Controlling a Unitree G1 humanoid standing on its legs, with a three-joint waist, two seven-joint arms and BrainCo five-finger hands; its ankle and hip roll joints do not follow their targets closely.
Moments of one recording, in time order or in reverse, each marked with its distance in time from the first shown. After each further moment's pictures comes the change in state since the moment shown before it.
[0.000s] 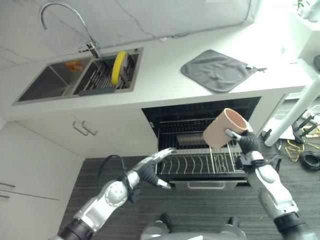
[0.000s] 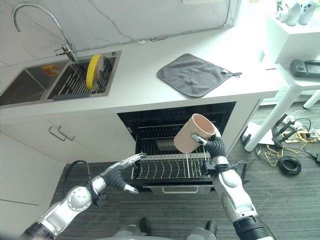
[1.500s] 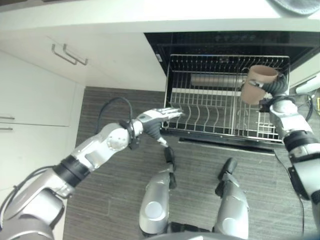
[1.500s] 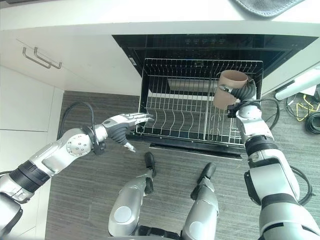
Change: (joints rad) left arm -0.599 0.193 -0.165 0.002 -0.007 0.089 -0.087; right arm -0.851 -0.069 0.090 0.907 -0.185 0.140 -0.192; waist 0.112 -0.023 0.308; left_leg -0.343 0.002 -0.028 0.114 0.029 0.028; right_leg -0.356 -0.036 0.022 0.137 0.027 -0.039
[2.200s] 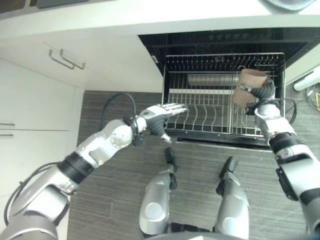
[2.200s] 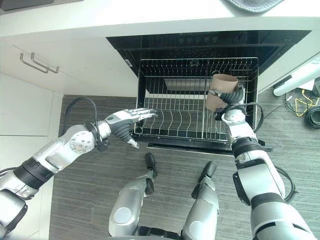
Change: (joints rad) left arm -0.033 -0.034 0.002 -0.001 0.037 0.022 0.007; right arm 0.017 0.090 0.003 0.006 0.001 0.066 -0.167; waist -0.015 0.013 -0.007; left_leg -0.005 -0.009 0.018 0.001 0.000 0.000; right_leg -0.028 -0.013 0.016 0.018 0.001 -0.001
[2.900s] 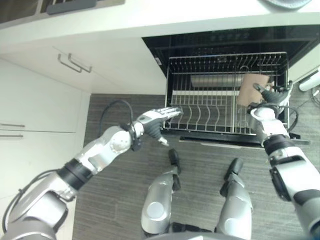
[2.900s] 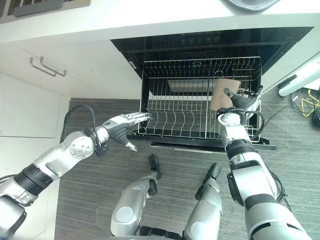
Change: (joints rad) left arm 0.093 -0.015 0.010 0.008 0.003 0.030 0.039; right arm 0.004 0.040 -0.089 -0.047 0.043 -0.050 -0.373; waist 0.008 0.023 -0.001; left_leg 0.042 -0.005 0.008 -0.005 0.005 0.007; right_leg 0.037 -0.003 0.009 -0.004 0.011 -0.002
